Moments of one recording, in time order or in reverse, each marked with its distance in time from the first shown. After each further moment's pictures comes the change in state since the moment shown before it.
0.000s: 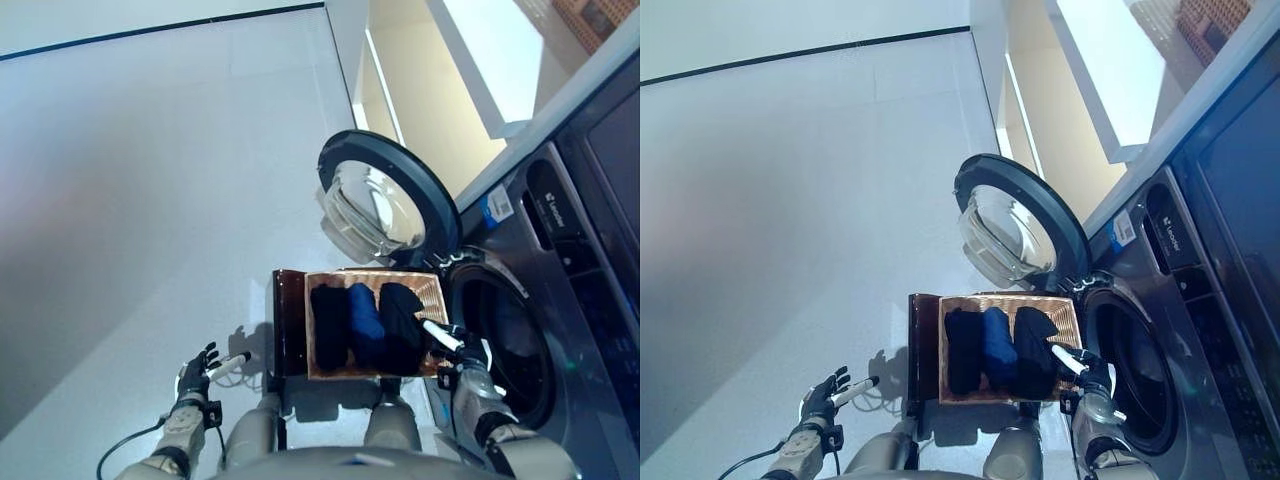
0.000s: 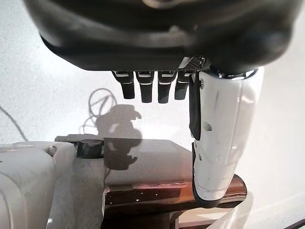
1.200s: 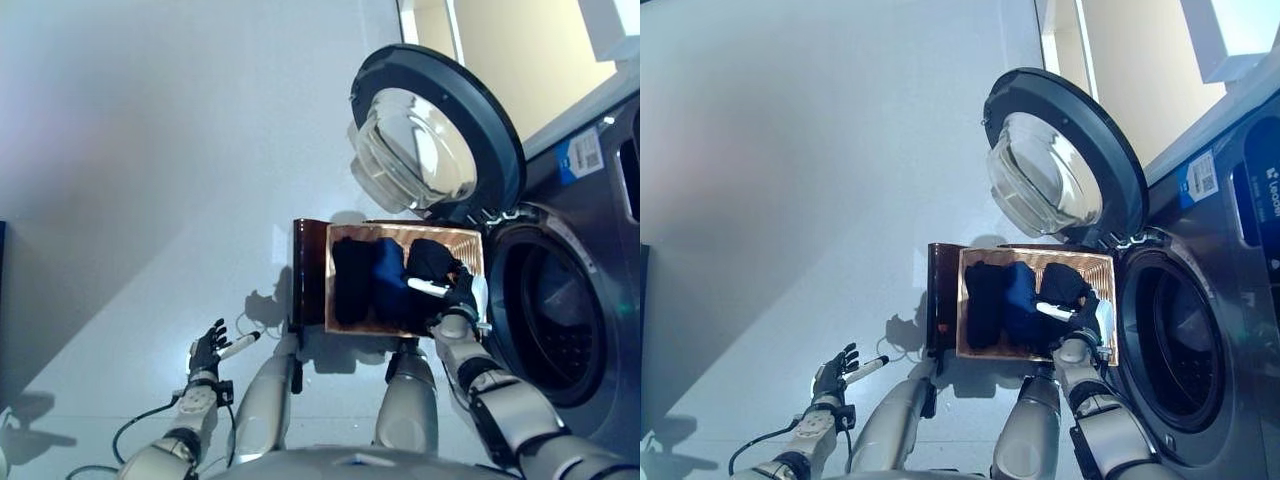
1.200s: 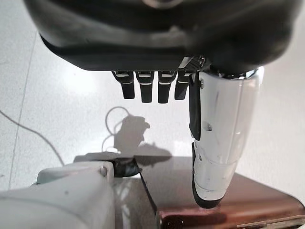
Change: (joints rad) left arm -0.074 -0.028 -0.091 -0.015 -0.005 -0.051 0.082; right arm -0.266 0.005 0.140 0.084 -0.264 0.008 -0.336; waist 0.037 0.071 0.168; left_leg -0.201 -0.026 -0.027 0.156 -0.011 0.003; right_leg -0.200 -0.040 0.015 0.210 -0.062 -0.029
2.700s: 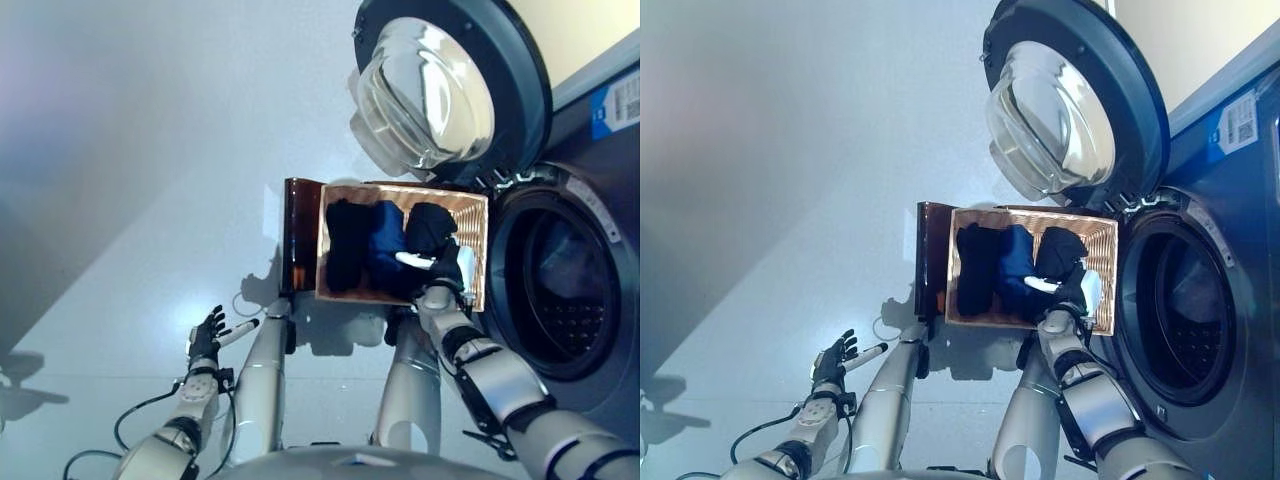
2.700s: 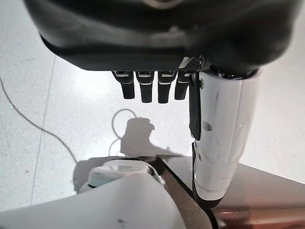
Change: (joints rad) left arm -0.037 0.018 -0.021 -0.008 -0.036 -0.019 0.036; right arm -0.160 0.034 0.061 0.043 0.017 0.017 -0.051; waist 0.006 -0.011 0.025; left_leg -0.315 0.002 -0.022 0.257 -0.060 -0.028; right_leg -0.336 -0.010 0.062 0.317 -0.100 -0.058
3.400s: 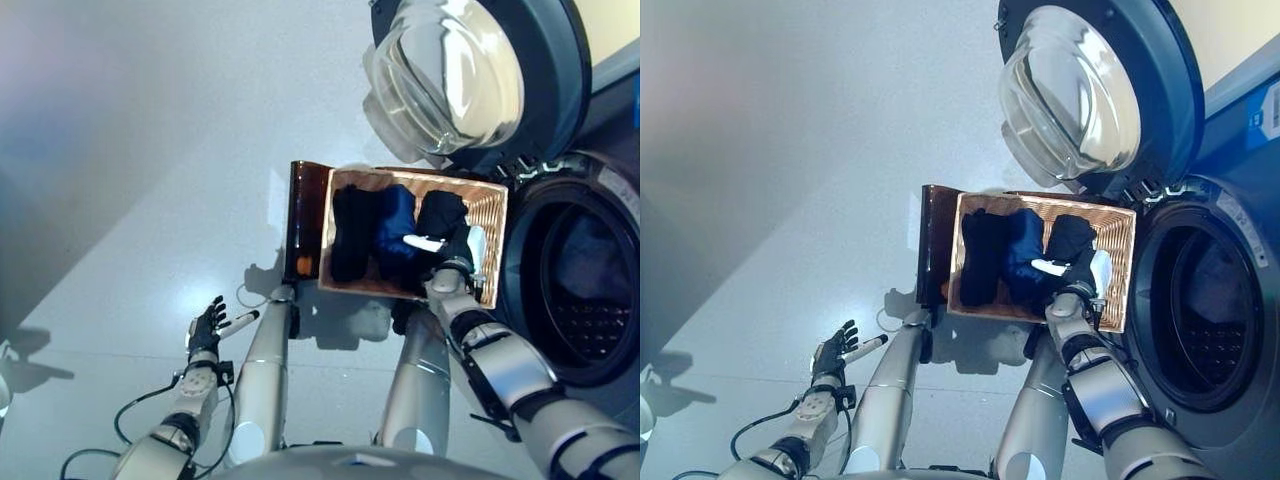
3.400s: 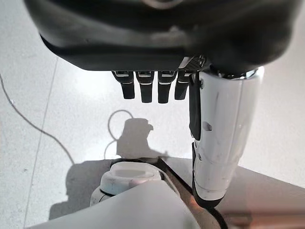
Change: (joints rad) left arm 0.003 0.015 0.004 -0.064 -0.002 -0.003 -0.019; right arm -0.069 -0.054 0.039 0.003 0.006 0.000 0.004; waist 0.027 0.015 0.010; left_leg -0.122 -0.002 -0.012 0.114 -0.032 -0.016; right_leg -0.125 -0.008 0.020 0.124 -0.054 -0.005
